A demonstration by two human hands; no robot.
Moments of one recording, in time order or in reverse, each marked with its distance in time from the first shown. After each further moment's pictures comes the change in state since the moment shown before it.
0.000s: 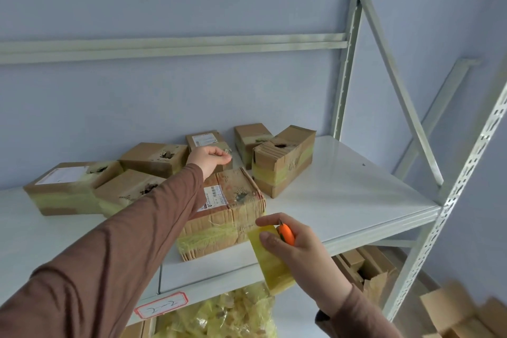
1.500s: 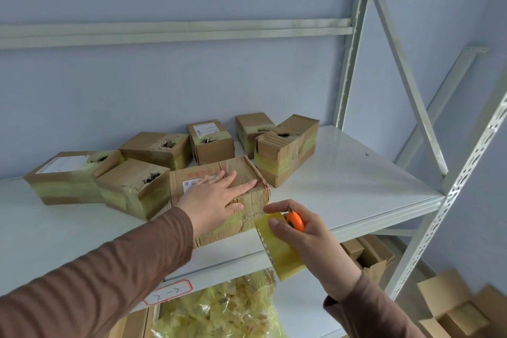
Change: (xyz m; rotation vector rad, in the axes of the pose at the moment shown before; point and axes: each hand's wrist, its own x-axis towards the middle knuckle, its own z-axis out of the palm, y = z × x) left_hand -0.113 -0.015 -0.005 1.177 -0.435 0.437; right_hand 0.004 0.010 -0.006 0.095 -0.064 -0.008
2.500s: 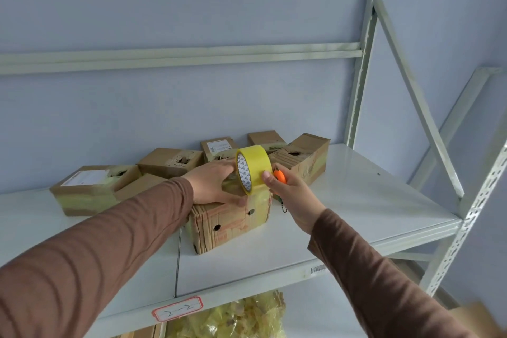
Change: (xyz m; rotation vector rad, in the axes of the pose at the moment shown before) left_hand 0.044 -0.065 -0.048 -0.216 0.043 0.052; right_hand 0.116 -0.028 0.010 0.067 -0.064 -0.158
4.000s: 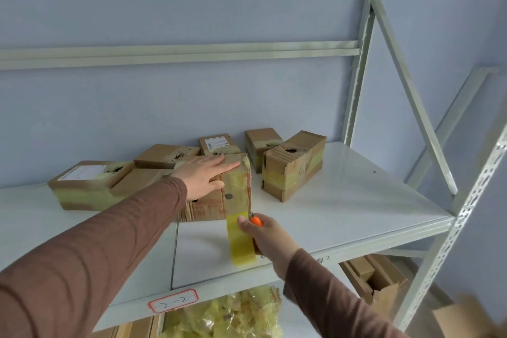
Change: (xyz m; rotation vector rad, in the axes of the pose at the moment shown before) left_hand -0.004 -0.018 0.011 0.297 0.004 -0.119; right_hand -0.054 0.043 0.047 -0.015 0.033 0.401
